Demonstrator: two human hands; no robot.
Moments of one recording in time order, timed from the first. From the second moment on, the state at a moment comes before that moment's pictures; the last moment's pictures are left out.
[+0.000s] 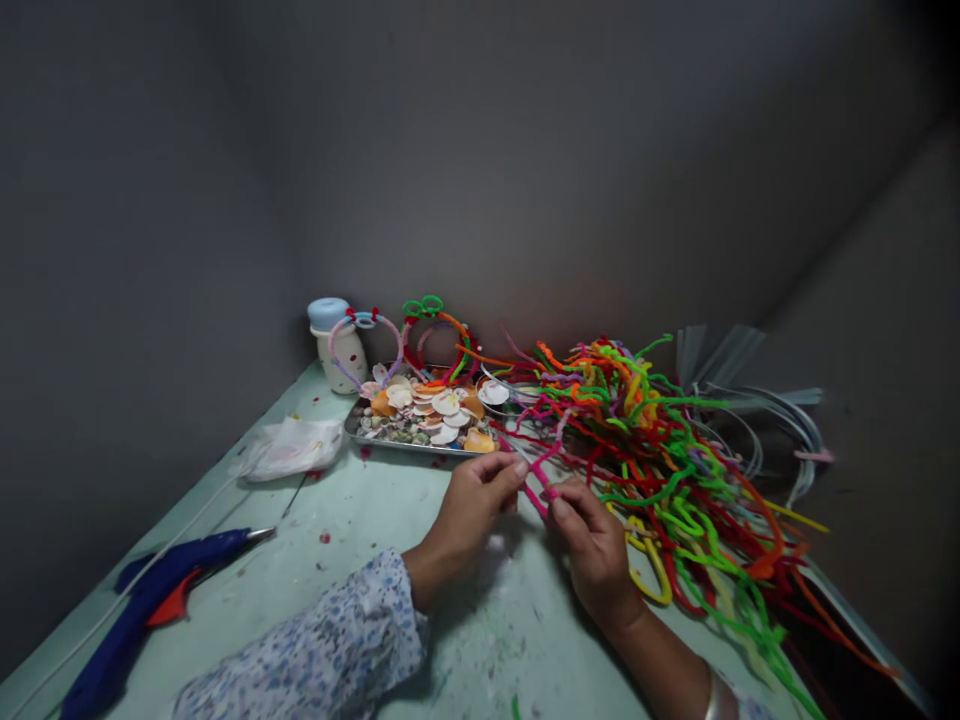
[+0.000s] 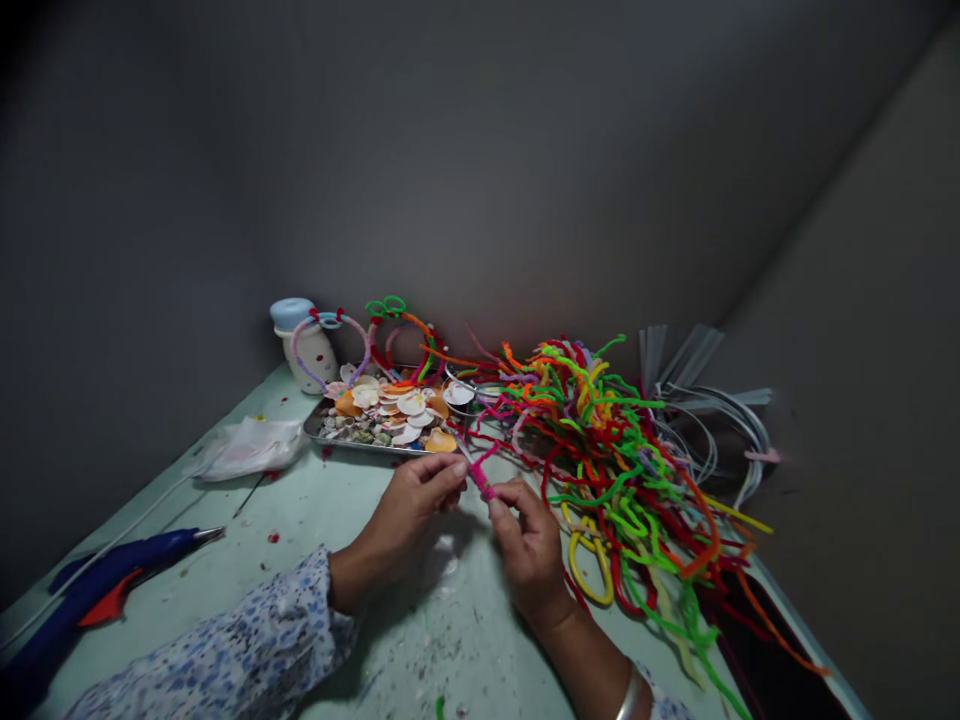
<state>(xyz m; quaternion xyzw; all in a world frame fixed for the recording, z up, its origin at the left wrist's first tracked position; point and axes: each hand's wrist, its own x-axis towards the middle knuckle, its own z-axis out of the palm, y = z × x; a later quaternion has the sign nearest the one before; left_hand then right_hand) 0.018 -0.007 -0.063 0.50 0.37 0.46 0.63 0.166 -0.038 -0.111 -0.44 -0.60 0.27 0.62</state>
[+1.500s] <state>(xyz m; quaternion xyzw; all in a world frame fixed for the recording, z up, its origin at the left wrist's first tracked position) 0.002 0.002 -0.048 0.56 0.30 0.41 0.66 0.164 -0.021 -0.114 -0.49 -0.40 0.46 0.63</state>
